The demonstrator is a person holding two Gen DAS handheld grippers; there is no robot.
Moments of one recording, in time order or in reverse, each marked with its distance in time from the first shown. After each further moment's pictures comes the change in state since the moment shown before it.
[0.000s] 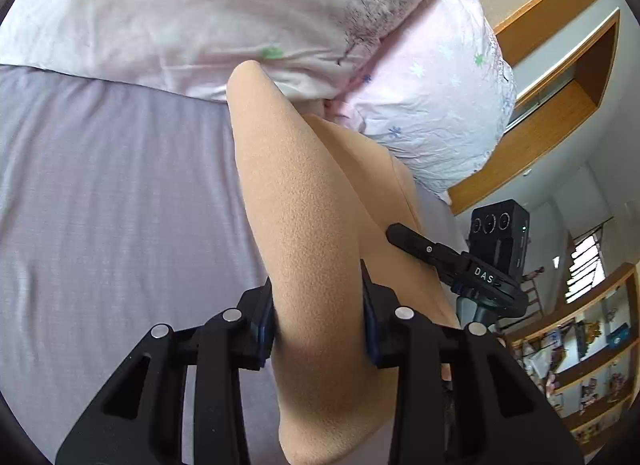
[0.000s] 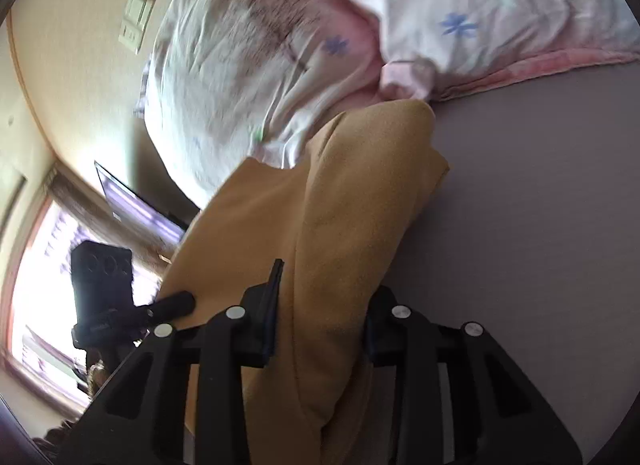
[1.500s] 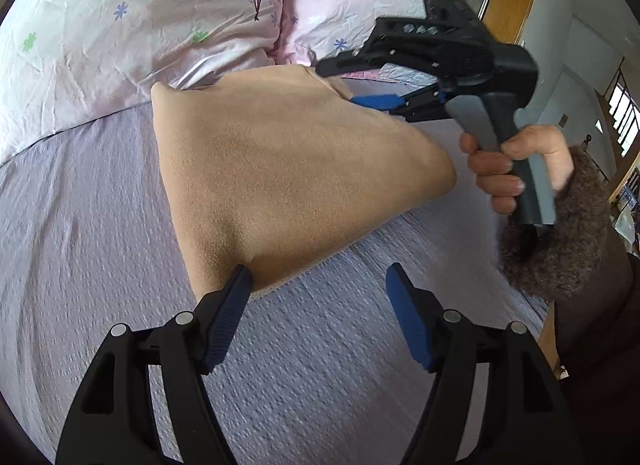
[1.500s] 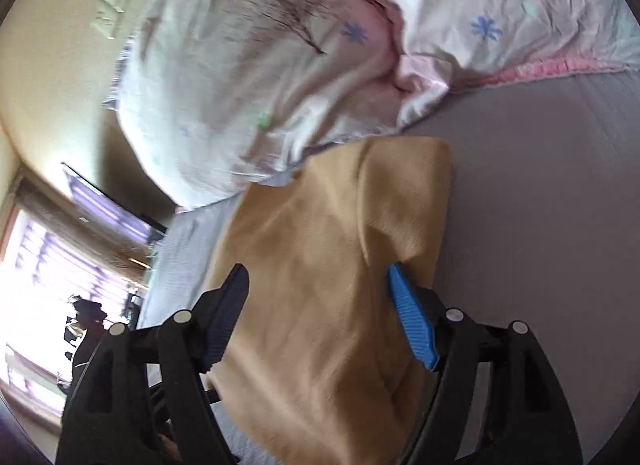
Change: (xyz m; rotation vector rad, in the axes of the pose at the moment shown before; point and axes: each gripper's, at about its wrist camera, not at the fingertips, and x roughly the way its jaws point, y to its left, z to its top) left arm -0.014 -0.056 -0.092 0.453 0.061 0.174; right arm 0.002 0.015 -0.003 0.144 0.005 -0.153
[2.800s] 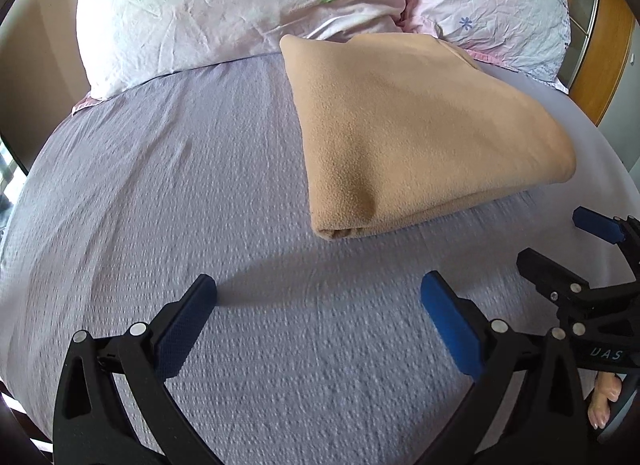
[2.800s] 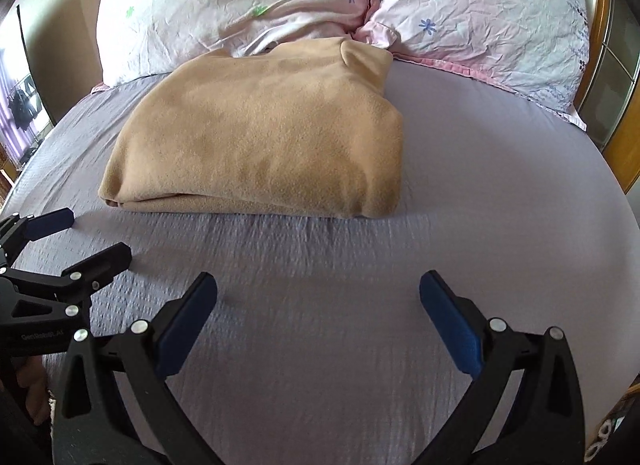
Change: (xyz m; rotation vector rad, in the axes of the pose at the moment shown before) left arm -0.004 0.019 -0.012 -0.184 0.089 0.421; right arm -0.035 0.062 -0.180 -0.328 -0.048 -0.543
